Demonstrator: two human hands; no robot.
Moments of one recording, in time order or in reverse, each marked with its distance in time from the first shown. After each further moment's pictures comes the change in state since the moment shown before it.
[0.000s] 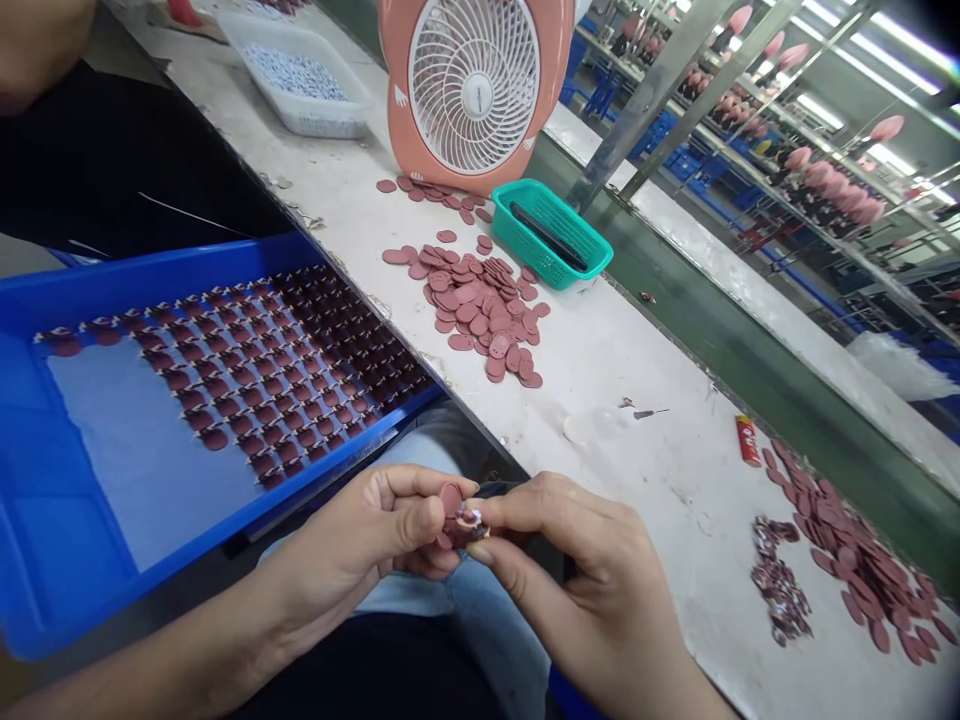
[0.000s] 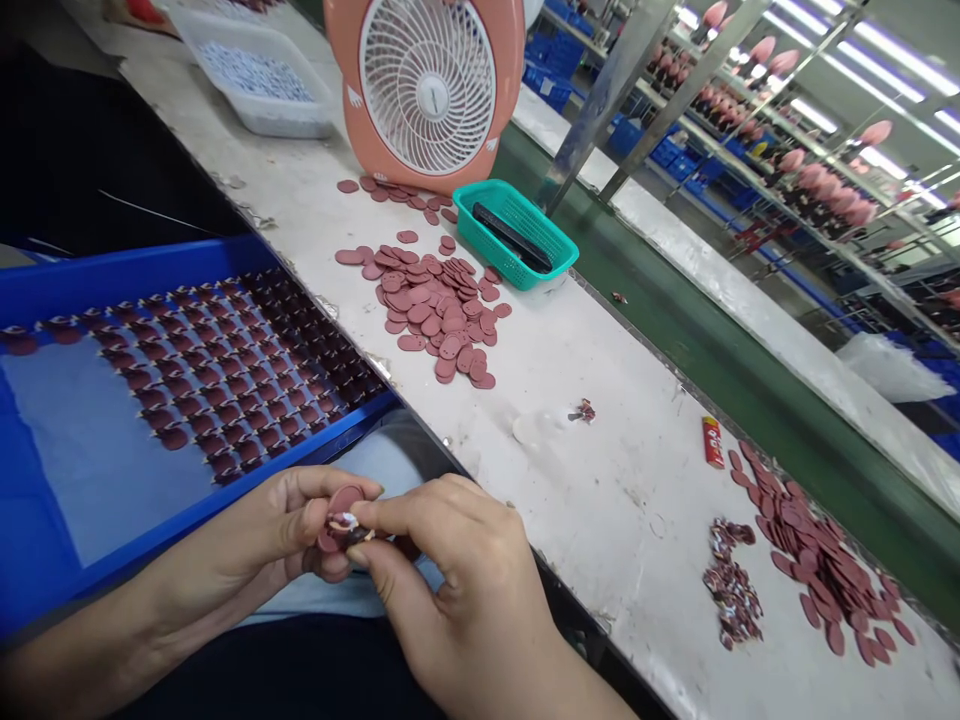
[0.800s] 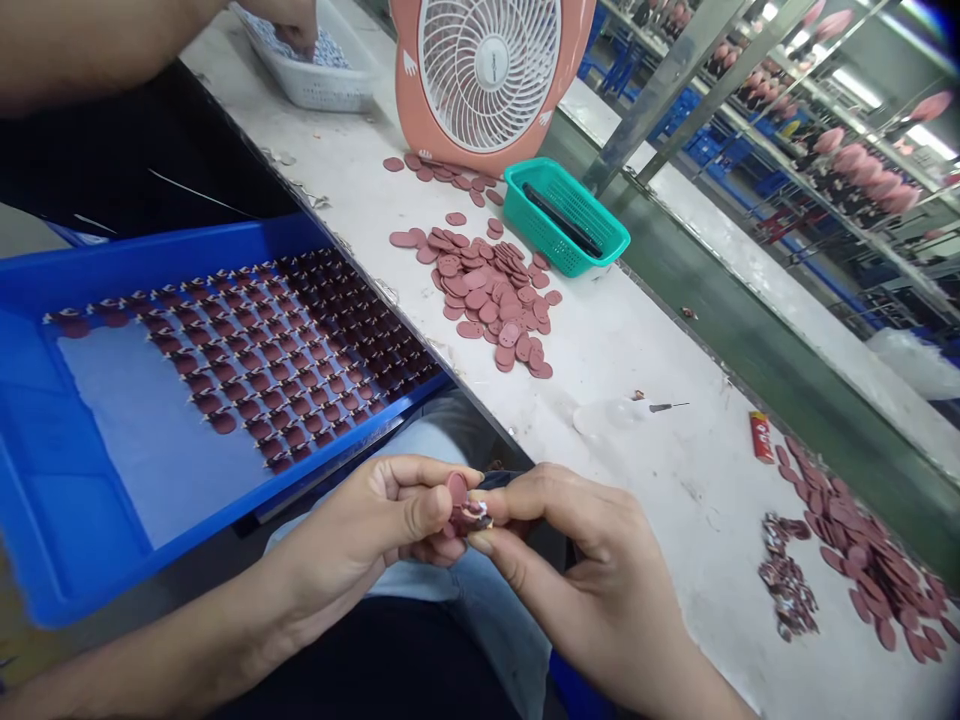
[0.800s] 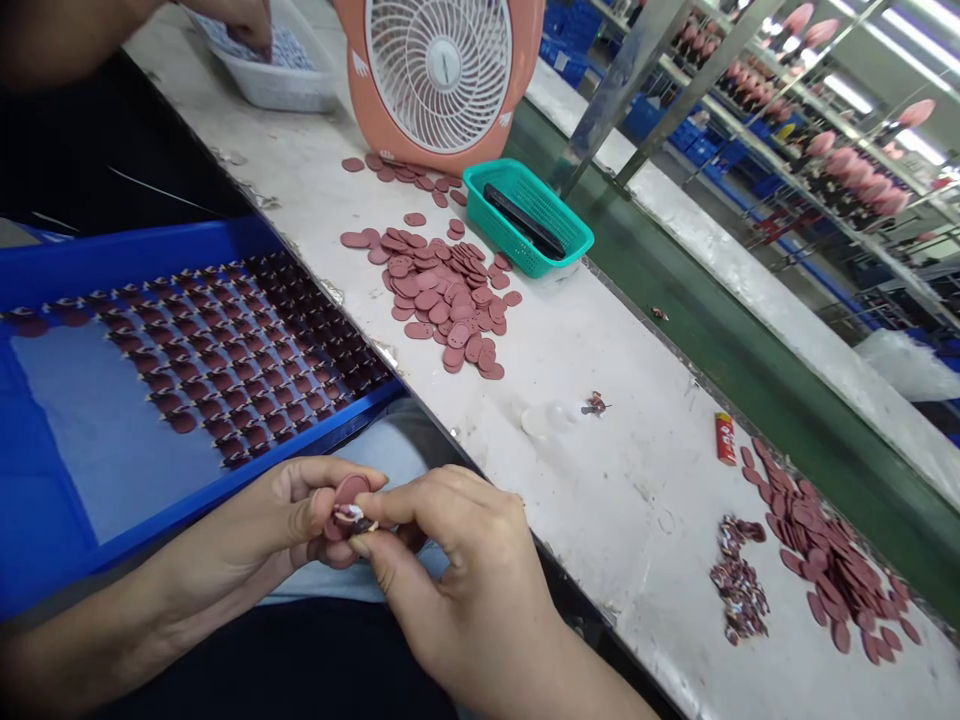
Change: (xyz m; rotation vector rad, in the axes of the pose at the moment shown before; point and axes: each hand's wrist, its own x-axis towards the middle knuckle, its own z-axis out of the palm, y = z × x) left_hand 0.000 -0.004 -0.005 0.015 0.021 0.018; right_hand 0.002 0.004 0.005 0.077 -0.014 0.094
